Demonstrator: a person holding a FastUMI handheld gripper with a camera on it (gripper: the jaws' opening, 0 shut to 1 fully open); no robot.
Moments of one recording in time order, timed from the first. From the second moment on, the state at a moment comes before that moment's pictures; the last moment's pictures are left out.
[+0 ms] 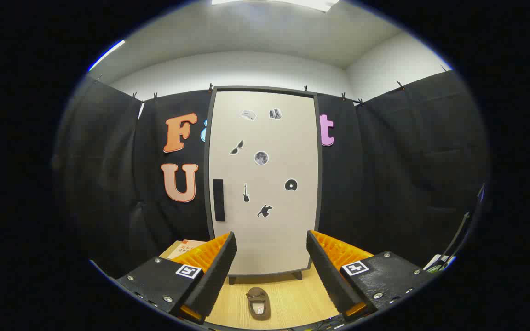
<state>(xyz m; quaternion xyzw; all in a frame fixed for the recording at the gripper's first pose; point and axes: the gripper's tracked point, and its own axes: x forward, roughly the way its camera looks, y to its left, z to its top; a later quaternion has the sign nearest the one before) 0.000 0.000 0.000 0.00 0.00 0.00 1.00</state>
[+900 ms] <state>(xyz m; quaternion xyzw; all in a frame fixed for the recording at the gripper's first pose) 0.030 0.009 -0.003 0.00 0.00 0.01 1.00</state>
